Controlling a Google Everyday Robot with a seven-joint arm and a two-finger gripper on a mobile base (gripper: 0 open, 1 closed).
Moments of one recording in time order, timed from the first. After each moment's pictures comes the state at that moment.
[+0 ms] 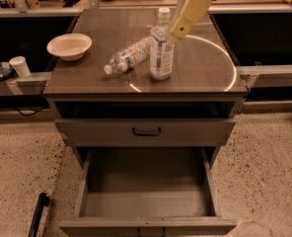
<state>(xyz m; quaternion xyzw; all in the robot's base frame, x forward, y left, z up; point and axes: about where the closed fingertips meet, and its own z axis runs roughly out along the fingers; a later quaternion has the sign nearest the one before) 0.586 -0.058 1.065 -0.67 0.62 0.06 0.40</state>
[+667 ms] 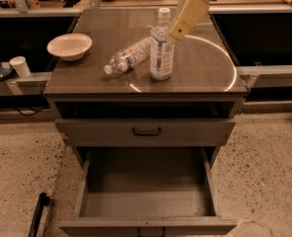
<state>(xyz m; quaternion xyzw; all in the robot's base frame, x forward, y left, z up) 0.619 -0.071 1.047 -0.63 0.67 0.03 0.40</state>
